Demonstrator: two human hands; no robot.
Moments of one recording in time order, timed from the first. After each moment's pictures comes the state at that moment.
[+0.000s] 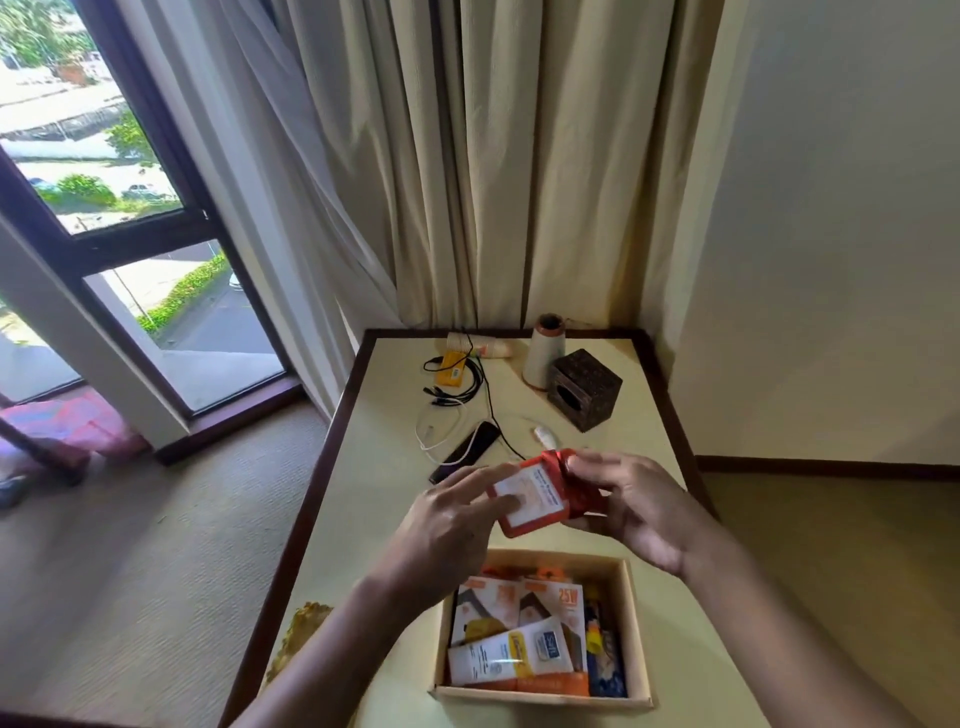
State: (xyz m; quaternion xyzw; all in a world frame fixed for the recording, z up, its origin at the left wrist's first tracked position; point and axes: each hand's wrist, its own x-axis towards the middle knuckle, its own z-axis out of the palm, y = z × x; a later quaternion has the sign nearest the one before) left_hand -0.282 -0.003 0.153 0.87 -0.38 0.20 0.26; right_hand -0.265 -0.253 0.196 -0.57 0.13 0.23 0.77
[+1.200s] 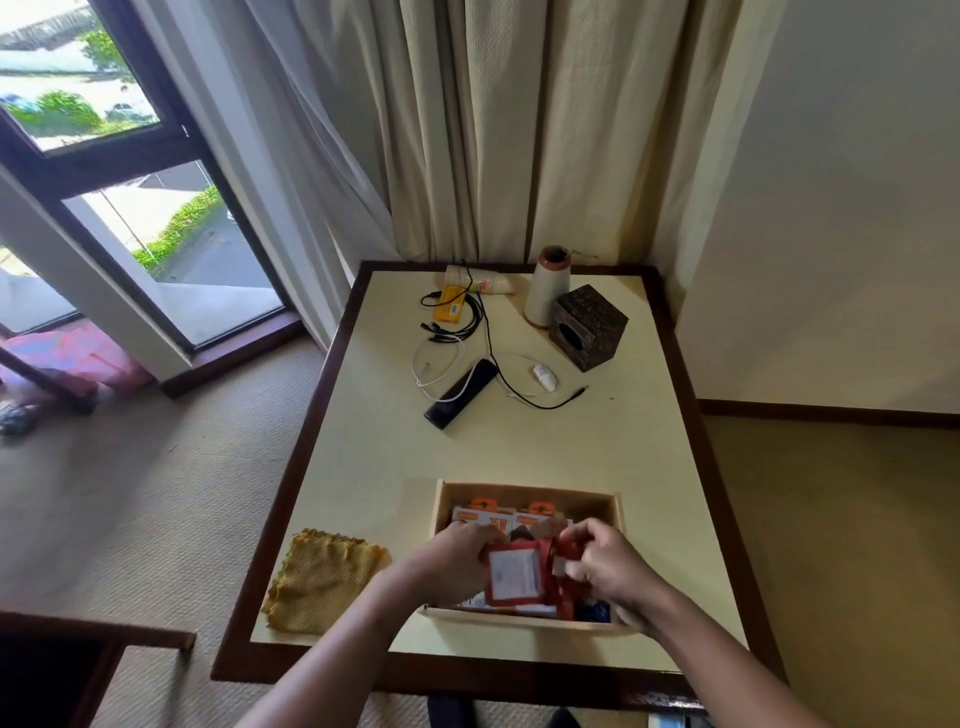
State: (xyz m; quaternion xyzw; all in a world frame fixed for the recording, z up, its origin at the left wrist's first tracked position) left_hand -0.315 -0.025 0.045 0.89 -0.16 -0.32 0.29; right_hand -0.339 -0.256 0.061 -0.78 0.19 0.31 0.51
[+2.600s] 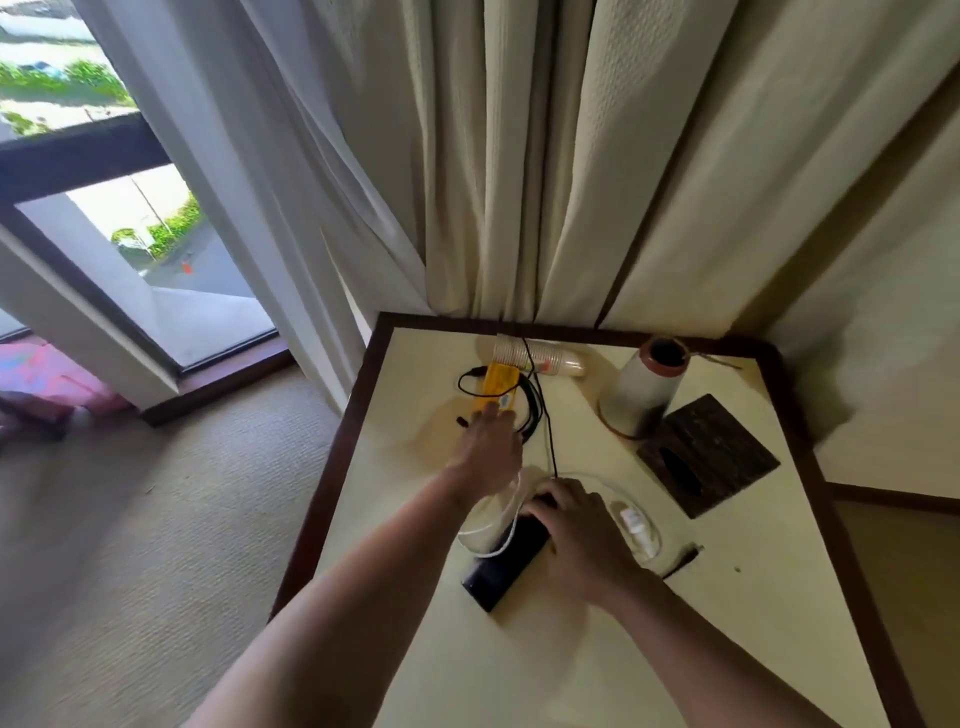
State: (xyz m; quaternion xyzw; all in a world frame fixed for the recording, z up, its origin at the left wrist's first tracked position) left_hand 0.071 0.023 -0.022 0.97 -0.05 -0.09 0.24; right_hand -0.022 -0.144 -0.016 -0.96 -0.22 0.16 0.10
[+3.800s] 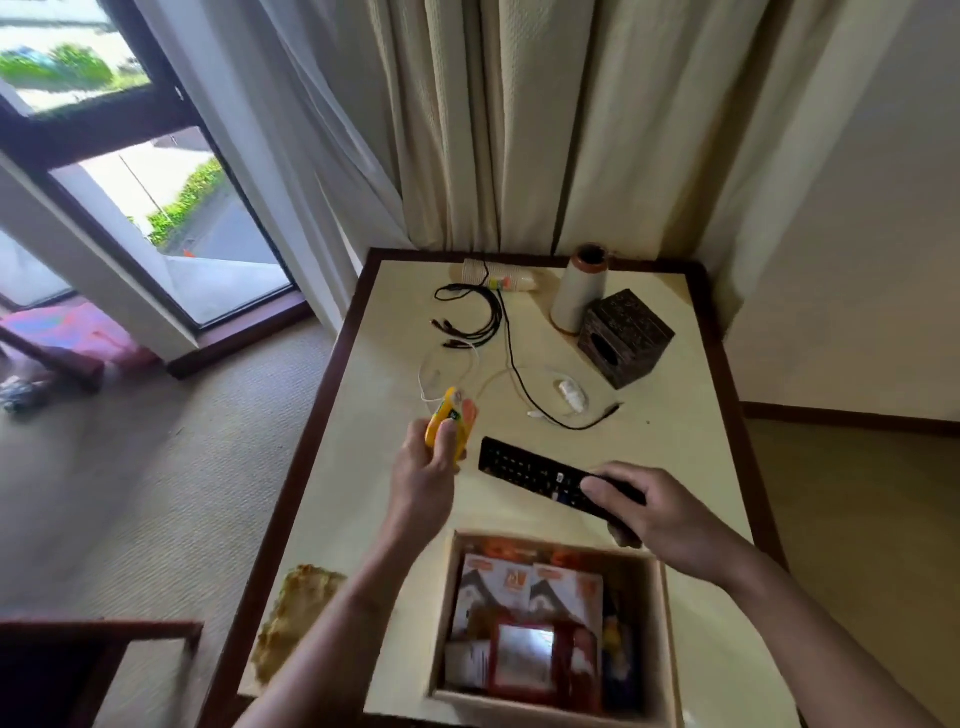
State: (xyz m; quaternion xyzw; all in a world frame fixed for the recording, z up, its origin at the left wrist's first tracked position) left_hand -0.202 0.002 0.063 0.79 0.17 0.00 0.59; right_hand -0.217 -0.269 0.119 -0.80 -0.07 0.27 0.54
